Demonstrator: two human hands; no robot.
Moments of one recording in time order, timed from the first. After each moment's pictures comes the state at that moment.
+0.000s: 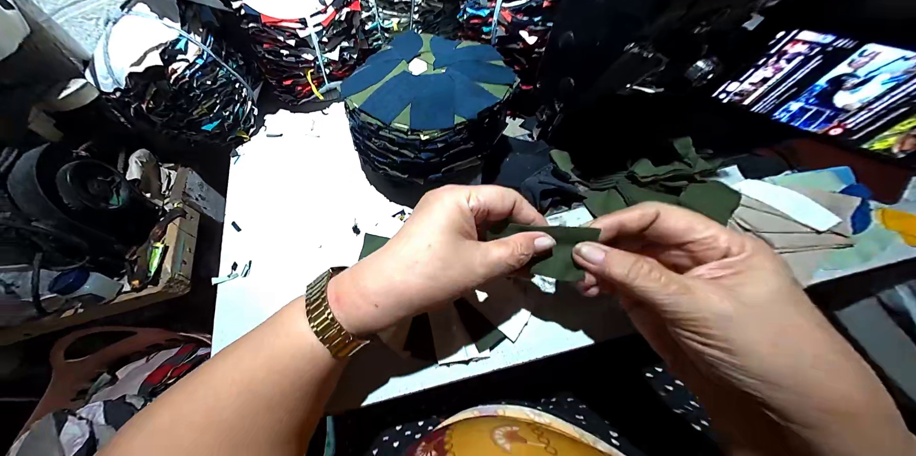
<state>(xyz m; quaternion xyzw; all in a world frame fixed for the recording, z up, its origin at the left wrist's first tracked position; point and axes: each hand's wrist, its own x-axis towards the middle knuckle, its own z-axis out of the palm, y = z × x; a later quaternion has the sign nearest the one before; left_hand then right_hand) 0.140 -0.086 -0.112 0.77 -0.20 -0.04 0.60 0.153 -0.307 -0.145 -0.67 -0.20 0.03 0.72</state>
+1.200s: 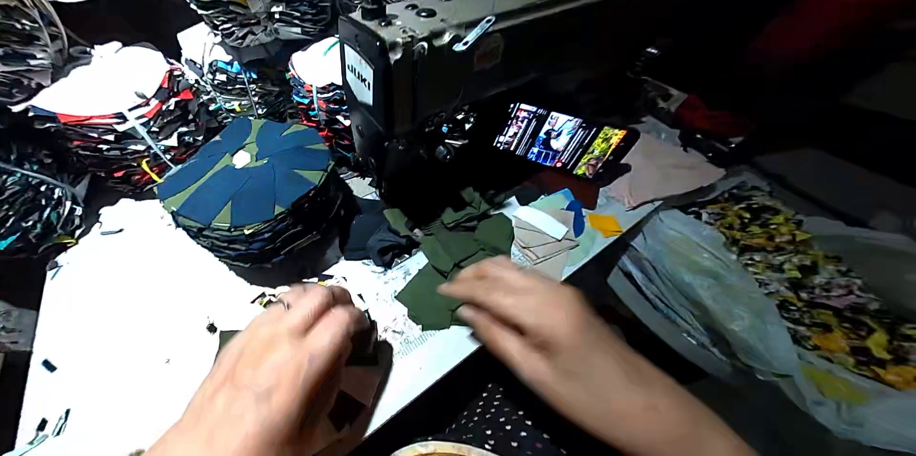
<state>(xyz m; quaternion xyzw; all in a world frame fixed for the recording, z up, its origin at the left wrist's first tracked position) 0.127 -0.090 -0.120 0.92 -0.32 0.13 0.17 0.163 -0.380 -0.133 -0.86 -0.35 -0.15 0.33</state>
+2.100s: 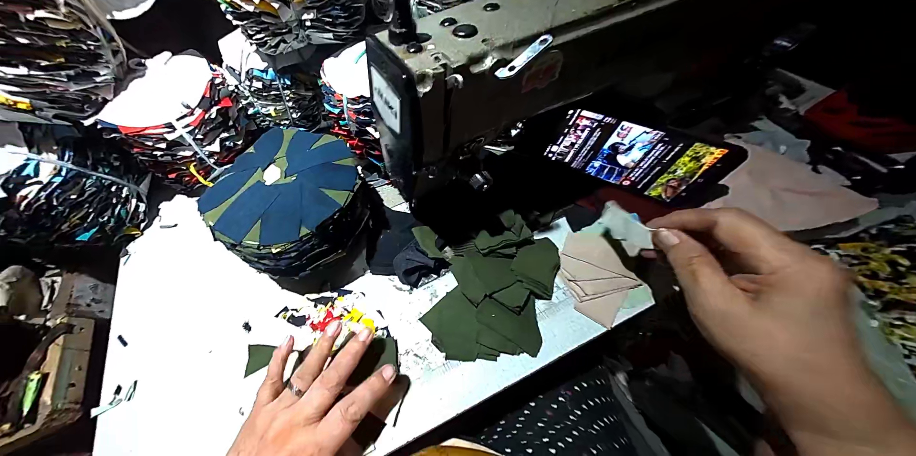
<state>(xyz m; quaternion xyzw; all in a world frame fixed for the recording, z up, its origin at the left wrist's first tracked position) 0.080 -0.086 -0.135 0.96 -0.23 -0.02 0.17 0.229 -0.476 -0.134 -0.89 -0.14 -0.23 0.36</state>
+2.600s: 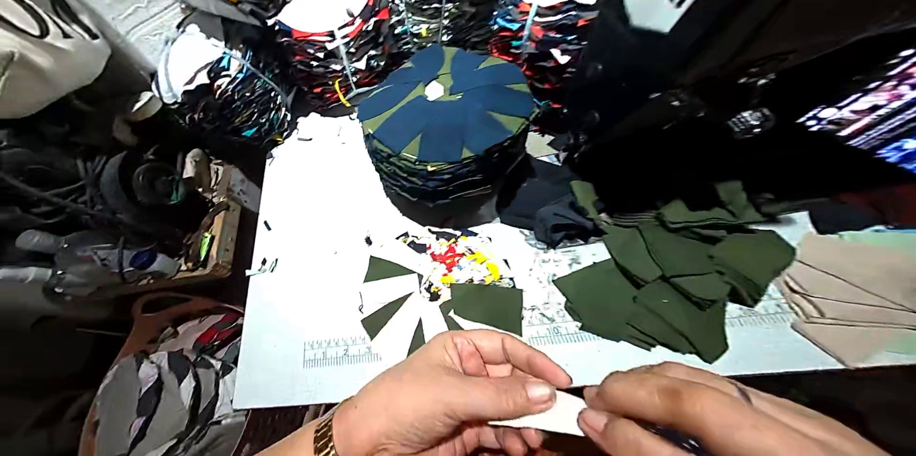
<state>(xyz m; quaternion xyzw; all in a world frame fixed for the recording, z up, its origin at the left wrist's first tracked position) 0.072 -0.119 -0.126 0.36 0.06 -0.29 0.88 0.148 -0.353 -0.101 -0.73 -0.57 0.00 0.37</state>
